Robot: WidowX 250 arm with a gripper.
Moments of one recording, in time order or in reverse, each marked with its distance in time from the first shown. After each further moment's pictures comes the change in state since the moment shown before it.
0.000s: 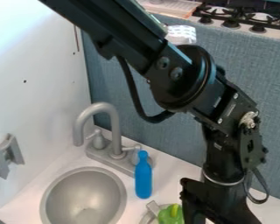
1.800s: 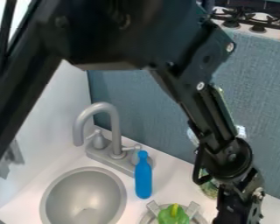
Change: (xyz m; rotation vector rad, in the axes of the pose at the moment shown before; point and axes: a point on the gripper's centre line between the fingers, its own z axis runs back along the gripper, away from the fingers) arm 0.008 0.007 -0.117 0.024 0.273 -0.110
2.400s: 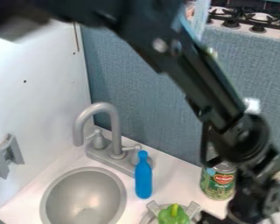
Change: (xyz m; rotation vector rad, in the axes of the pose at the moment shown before) arm 0.000 -0.019 0.059 0.089 -0.130 0.018
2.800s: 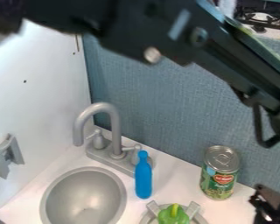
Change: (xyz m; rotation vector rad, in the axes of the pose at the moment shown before) arm 0.037 -0.033 0.042 0.030 -0.083 -0.093
